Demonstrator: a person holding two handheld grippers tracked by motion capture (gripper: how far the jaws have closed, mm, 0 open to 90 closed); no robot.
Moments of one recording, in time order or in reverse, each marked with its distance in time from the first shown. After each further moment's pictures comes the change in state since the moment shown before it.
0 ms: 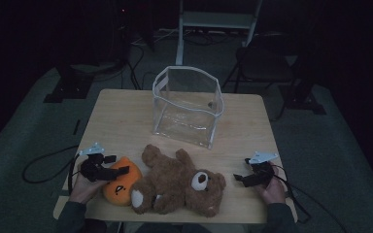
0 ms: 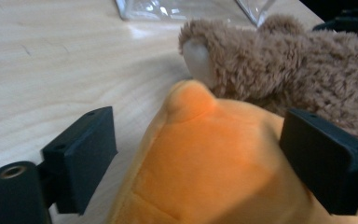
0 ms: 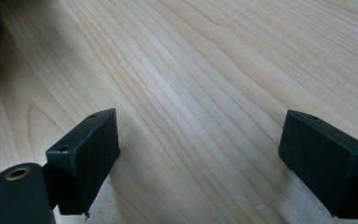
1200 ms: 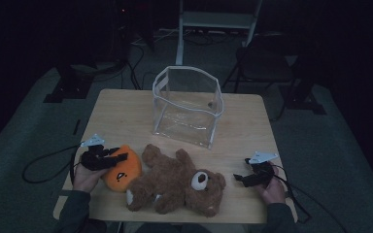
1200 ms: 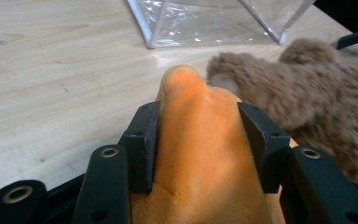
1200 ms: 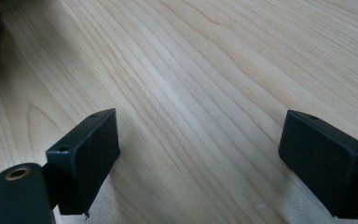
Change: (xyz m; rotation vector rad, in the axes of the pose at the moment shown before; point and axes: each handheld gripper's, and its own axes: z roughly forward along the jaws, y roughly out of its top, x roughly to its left) left arm 0.013 0.027 0.004 -0.040 0.094 0.050; right arm 0.000 0.000 0.000 -0.002 -0.001 0.001
